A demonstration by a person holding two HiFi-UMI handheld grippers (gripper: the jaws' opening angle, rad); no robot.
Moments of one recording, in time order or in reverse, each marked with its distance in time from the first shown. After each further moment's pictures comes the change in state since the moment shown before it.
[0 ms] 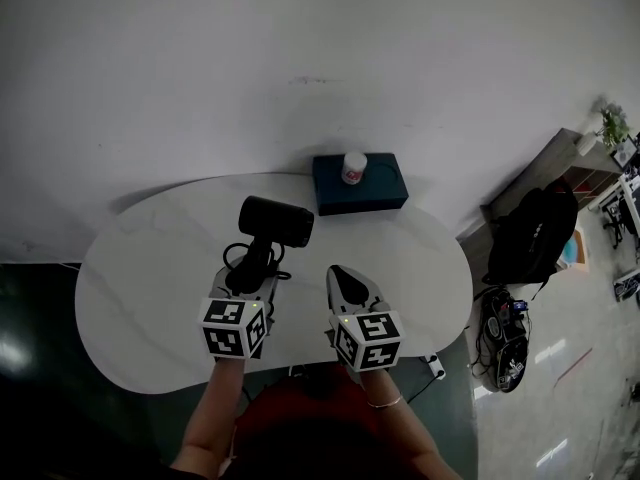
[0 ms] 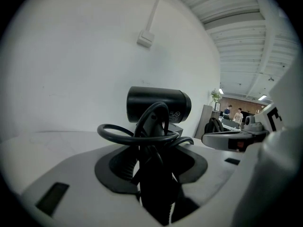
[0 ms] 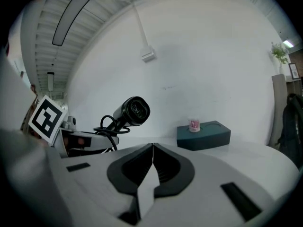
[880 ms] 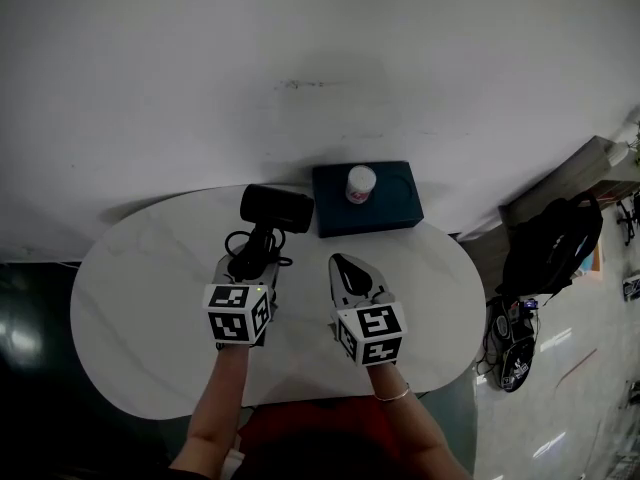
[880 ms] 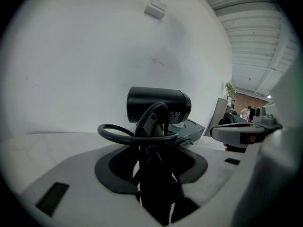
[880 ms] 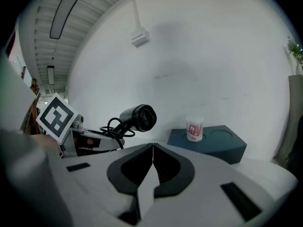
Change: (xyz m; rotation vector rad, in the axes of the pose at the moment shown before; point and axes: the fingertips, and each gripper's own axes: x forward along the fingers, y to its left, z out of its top) left arm 0.125 0.041 0.010 -0.016 0.099 0.061; right arm 0.098 -0.065 0.021 -0.064 0.058 0.030
